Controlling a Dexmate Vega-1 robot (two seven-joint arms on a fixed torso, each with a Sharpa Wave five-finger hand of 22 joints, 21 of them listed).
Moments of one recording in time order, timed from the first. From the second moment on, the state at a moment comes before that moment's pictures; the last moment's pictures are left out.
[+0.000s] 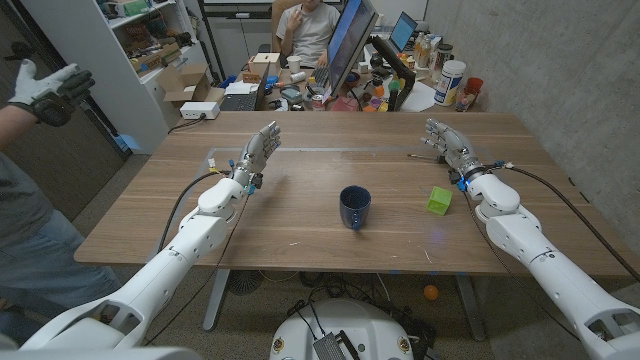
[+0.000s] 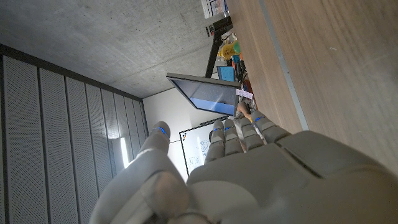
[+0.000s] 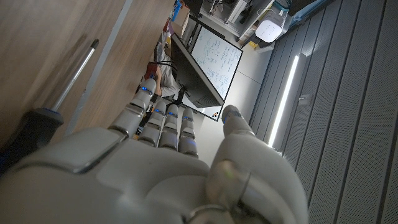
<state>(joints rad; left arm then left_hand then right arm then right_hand) 0.85 0.50 0.35 -1.37 -0.60 -0.21 -0.03 0.26 0.05 0.48 -0.12 0.17 0.15 0.11 0.19 0.18 0.07 0.05 0.21 0.20 0.03 0.06 0.19 0.18 0.03 -0.01 0.20 0.17 -0.91 -0.56 -0.22 -1.38 0.52 0.27 0.05 0.43 0.10 0.39 -0.16 0.18 0.27 0.01 0.21 0.19 0.23 0.07 0.21 0.20 0.19 0.02 0.22 0.22 0.42 0.03 0.20 0.17</state>
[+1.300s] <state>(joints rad) 0.90 0.53 0.34 -1.45 -0.60 -0.19 0.01 0.26 0.05 0.48 -0.12 0.17 0.15 0.11 0.19 0.18 0.06 0.05 0.21 0.20 0.01 0.07 0.19 0.18 0.01 0.01 0.20 0.17 -0.96 -0.78 -0.21 -1.48 0.28 0.24 -0.05 0.54 0.09 0.44 -0.18 0.19 0.33 -0.04 0.22 0.19 0.29 0.05 0.22 0.20 0.22 -0.01 0.21 0.20 0.43 0.02 0.20 0.17</state>
